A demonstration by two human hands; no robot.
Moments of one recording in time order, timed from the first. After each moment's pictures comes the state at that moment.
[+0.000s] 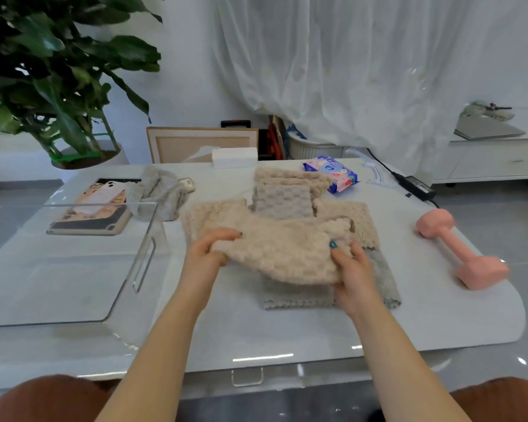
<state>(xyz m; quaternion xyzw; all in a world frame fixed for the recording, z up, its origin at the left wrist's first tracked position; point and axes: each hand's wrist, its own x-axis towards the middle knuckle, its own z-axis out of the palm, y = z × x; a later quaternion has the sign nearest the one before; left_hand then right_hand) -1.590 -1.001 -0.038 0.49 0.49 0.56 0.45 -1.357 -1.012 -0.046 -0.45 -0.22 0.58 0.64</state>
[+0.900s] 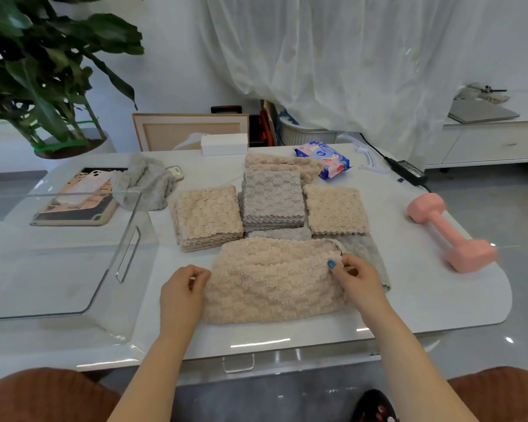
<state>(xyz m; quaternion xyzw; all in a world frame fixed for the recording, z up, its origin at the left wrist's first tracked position) -1.606 -1.034 -0.115 0.58 0.68 0.41 0.20 -1.309 -1.038 -0.083 -0.66 -0.47 0.39 0.43</state>
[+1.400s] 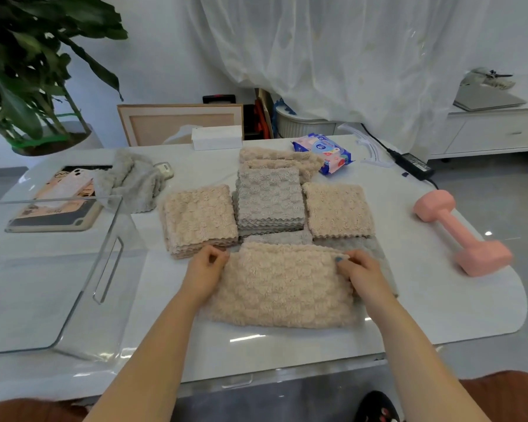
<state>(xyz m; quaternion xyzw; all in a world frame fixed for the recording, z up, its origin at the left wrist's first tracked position) -1.581 -0.946 -0.130 0.55 0.66 0.34 0.38 -1.295 -0.996 -0.097 -0.70 -0.40 0.44 0.41</state>
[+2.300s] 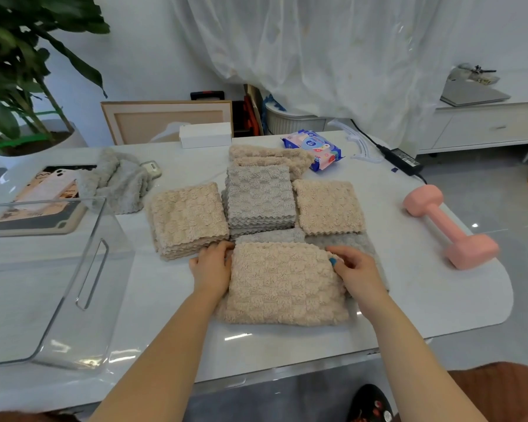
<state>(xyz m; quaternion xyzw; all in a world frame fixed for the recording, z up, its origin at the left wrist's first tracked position) -1.544 -0.932 -0.147 0.66 0.71 0.20 0.15 -1.292 -0.999 -0.102 -0.66 -0.41 0.43 0.45</state>
